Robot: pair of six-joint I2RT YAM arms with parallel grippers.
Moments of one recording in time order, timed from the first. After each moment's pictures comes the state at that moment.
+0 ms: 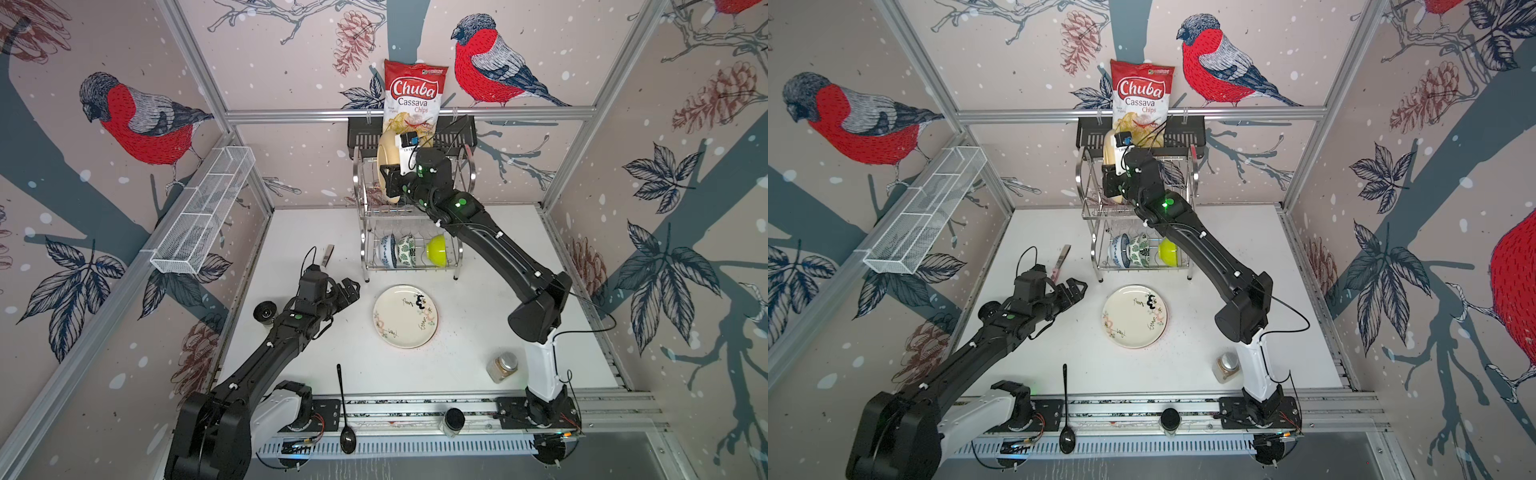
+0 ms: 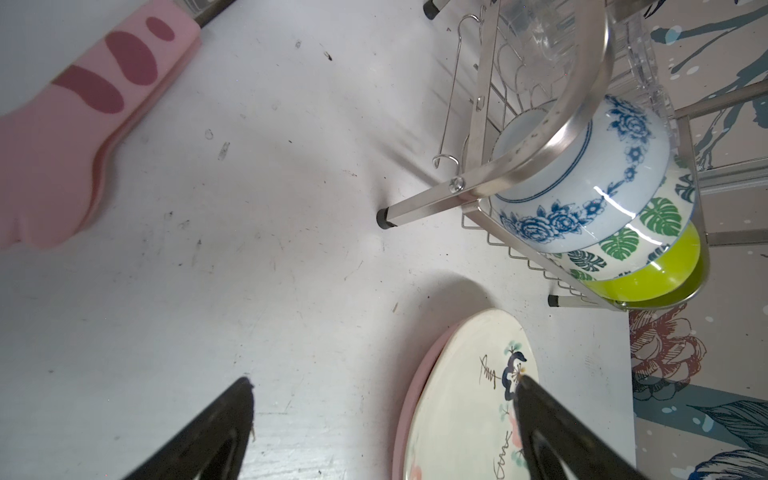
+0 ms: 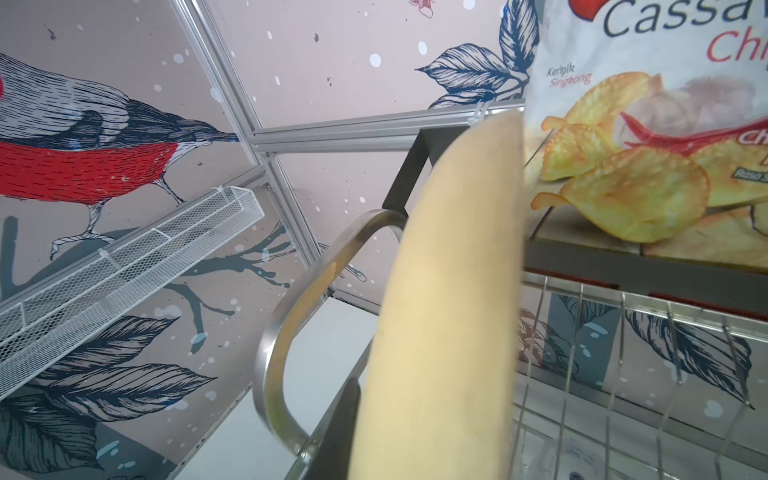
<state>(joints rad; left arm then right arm) -0.25 1.04 0.52 -0.18 0.18 -0.78 0.77 2.04 2.27 -0.35 0.03 0.22</state>
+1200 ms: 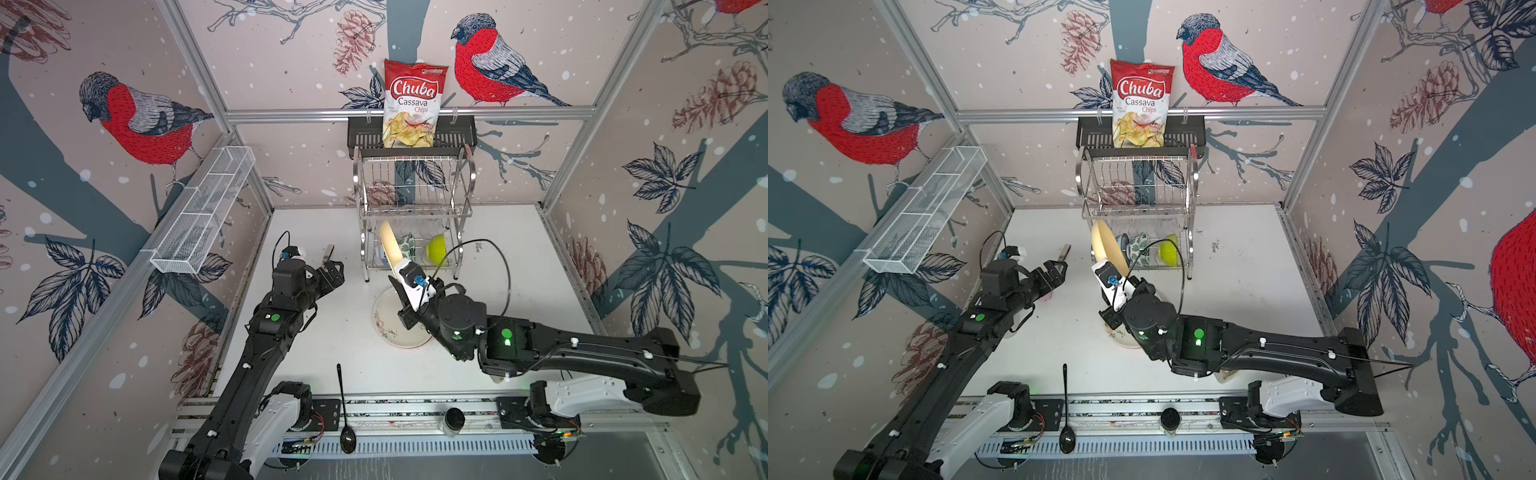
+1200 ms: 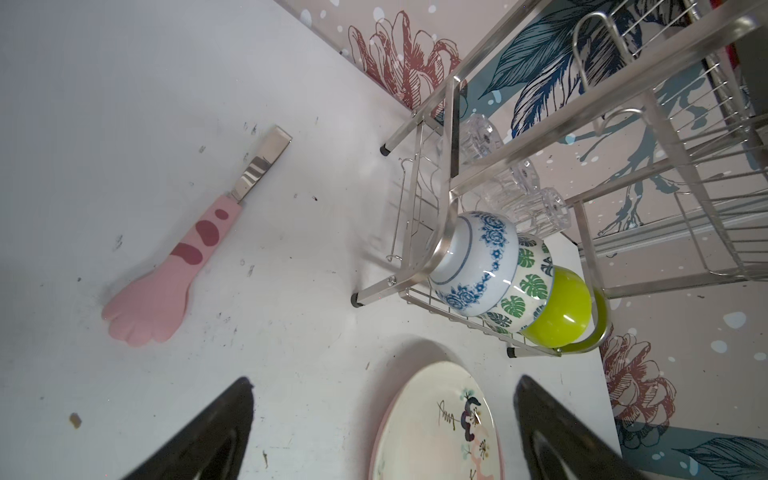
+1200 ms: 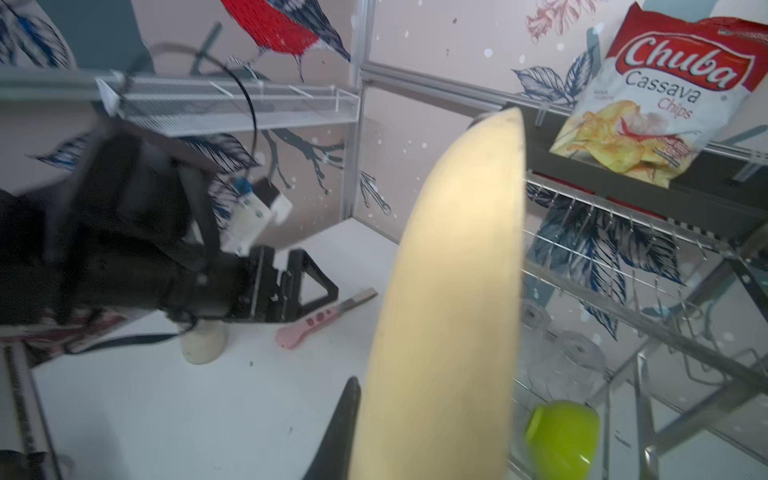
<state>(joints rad) -0.14 0.87 0.74 -0.40 0.15 -0.66 1.46 1.29 1.14 -0.04 0.75 -0.10</state>
